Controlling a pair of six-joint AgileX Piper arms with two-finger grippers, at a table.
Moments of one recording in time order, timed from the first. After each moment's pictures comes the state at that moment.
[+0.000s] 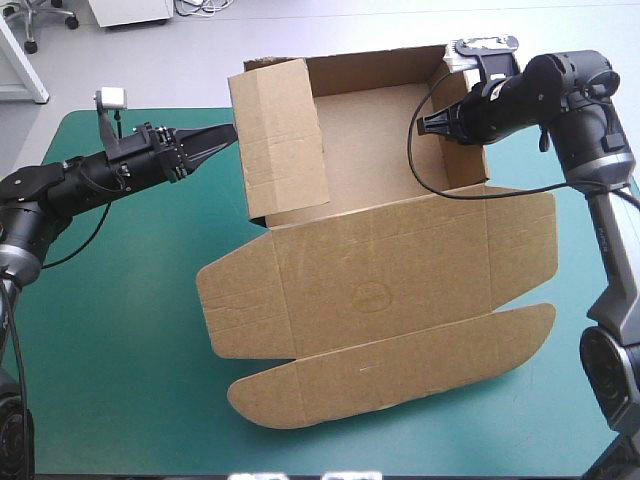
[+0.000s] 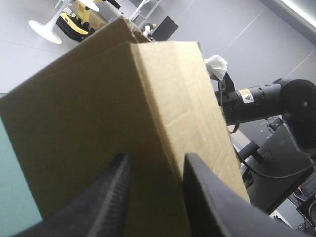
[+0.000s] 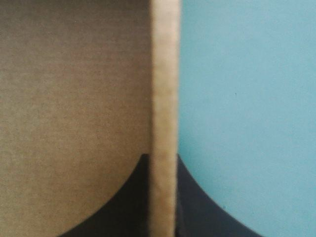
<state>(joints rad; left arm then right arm) 0.11 1.47 -1.26 -1.67 1.19 1.03 0.21 1.75 -2.08 0.16 1.24 0.01</state>
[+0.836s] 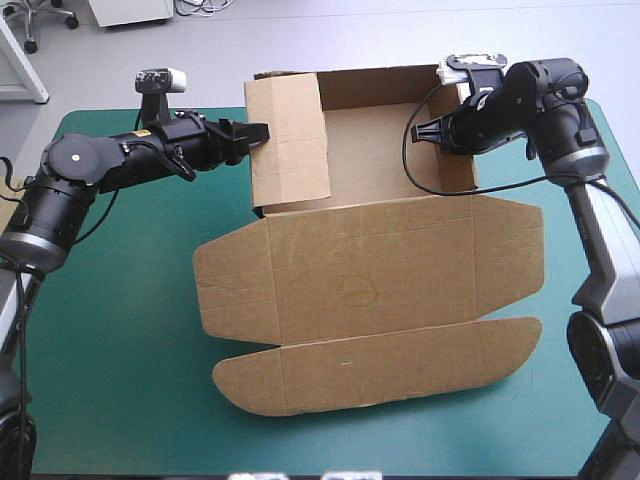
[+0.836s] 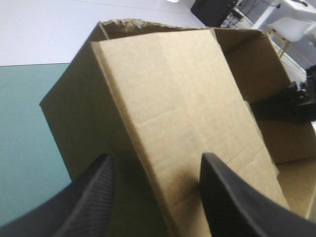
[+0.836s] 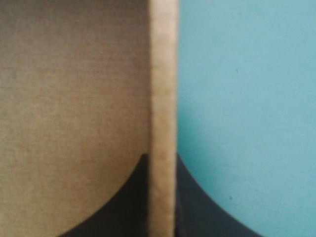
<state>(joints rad) -0.15 1.47 -1.47 -0.98 0.76 0.58 0.21 1.82 -2.05 0.14 1.24 0.08</state>
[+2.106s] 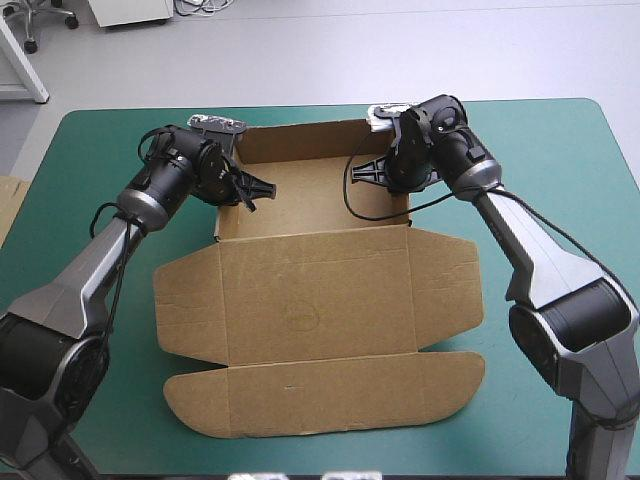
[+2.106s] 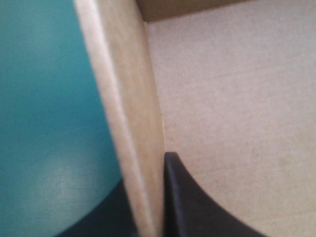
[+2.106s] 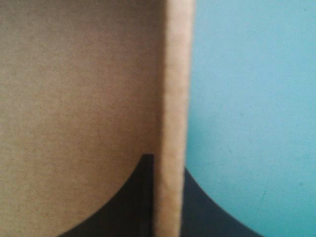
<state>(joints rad) -0.39 1.79 -1.66 0.14 1.04 -0.23 0.46 1.99 -2.04 -0.06 1.25 0.36</state>
